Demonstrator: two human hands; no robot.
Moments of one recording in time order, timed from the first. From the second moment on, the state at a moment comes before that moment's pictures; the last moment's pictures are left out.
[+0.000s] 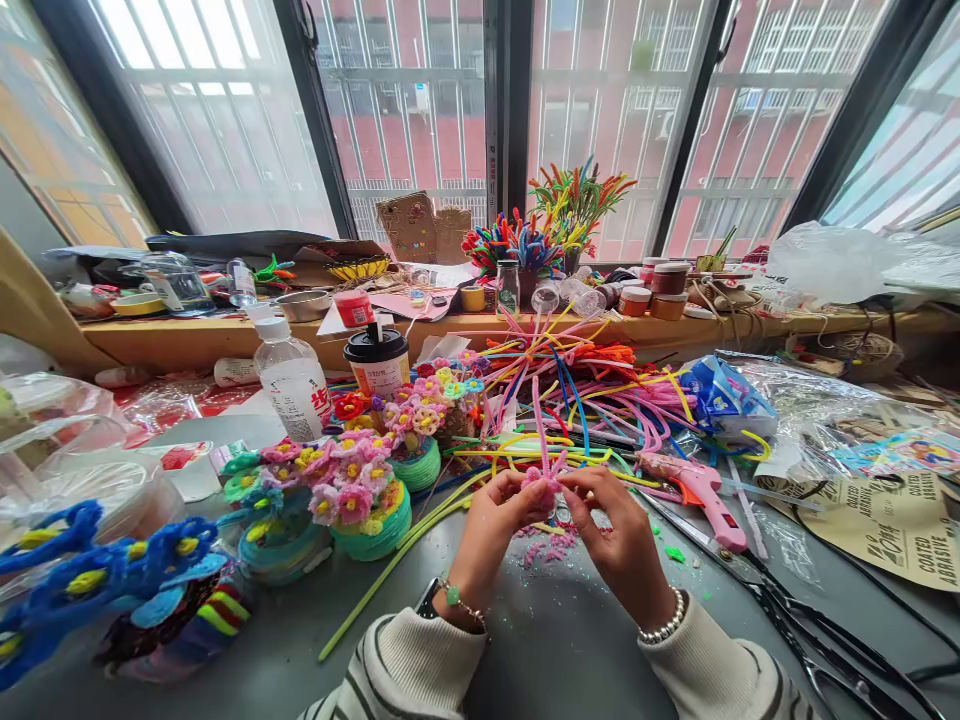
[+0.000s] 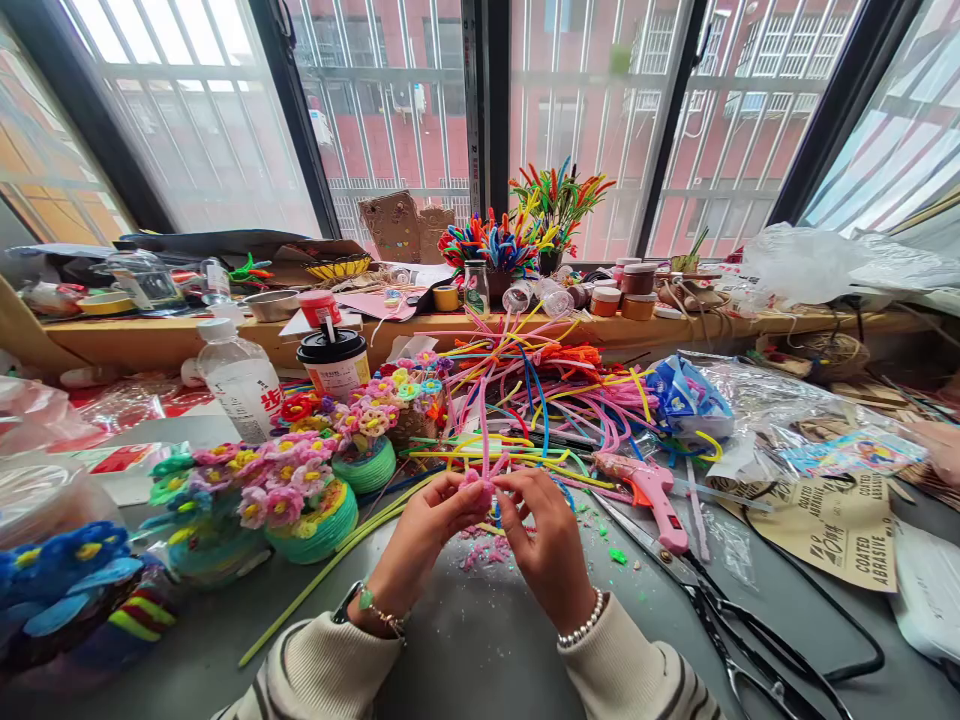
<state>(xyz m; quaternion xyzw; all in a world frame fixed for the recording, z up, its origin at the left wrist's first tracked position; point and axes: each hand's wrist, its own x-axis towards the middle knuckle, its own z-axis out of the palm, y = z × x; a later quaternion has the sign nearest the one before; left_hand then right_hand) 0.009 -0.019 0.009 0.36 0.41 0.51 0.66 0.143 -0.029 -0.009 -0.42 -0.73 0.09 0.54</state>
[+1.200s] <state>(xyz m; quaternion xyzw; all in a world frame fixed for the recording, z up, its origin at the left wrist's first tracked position) 0.009 -0.022 0.008 0.41 0.41 0.50 0.64 0.141 -0.031 -0.006 -0.44 -0.64 0.29 0.56</state>
